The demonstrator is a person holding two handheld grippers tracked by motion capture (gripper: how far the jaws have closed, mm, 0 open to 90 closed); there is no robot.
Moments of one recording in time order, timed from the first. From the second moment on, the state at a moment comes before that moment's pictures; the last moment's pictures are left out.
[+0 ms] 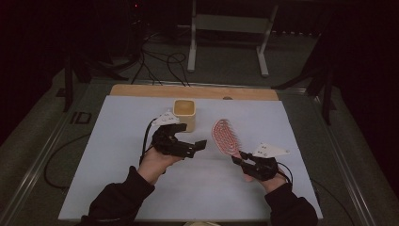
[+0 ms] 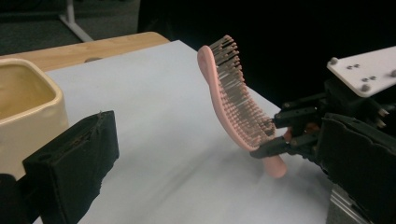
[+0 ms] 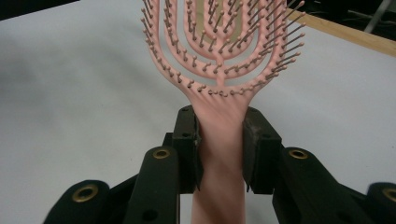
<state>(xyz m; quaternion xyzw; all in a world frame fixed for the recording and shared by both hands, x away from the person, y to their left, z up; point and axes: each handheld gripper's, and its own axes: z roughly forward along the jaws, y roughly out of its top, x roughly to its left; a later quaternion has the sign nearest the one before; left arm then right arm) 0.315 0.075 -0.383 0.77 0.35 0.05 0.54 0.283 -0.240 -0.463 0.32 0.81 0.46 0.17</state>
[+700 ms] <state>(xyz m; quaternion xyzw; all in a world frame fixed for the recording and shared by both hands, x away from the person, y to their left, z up) 0.328 0.030 -0.389 0.77 0.37 0.00 0.52 0.283 -0.239 -0.463 0.32 0.81 0.47 0.17</state>
